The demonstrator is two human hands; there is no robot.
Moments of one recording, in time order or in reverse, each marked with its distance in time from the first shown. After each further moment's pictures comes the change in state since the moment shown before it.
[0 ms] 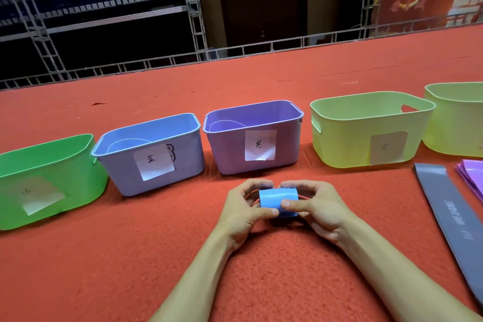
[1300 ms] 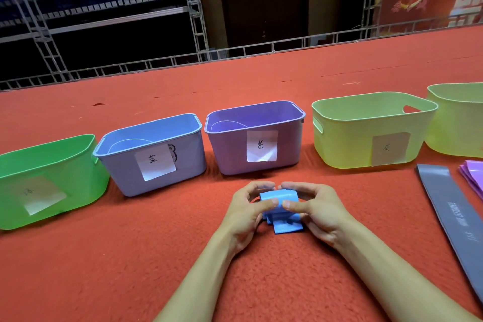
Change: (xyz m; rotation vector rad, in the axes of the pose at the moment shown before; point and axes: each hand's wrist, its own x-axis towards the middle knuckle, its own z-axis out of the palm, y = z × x) left_hand -0.003 0.009 0.012 -0.081 0.058 -0.165; right_hand 0.002 0.003 0.005 0.055 0.061 0.046
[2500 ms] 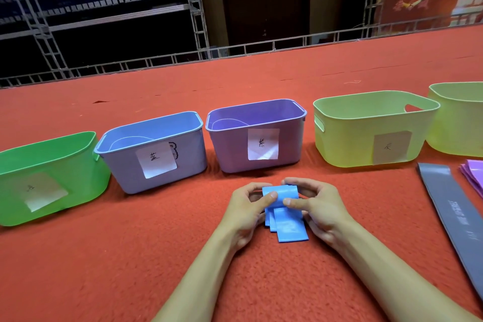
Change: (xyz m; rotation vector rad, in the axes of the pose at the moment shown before) left_hand 0.005 -0.003 -0.001 -0.009 0.058 -0.071; right_hand 0.003 0.007 0.003 0.005 0.064 -0.075
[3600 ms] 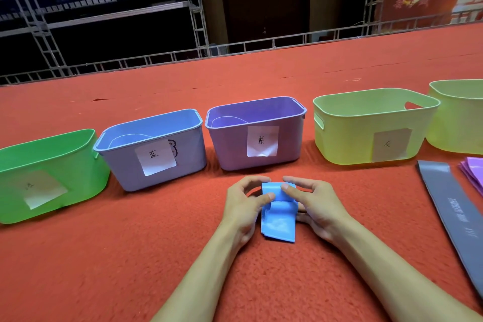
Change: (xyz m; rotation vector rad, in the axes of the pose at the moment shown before) left_hand -0.003 0.002 0.006 -0.014 0.120 0.118; right_hand -0.008 -0.008 0.010 -0.091 -0.011 0.104
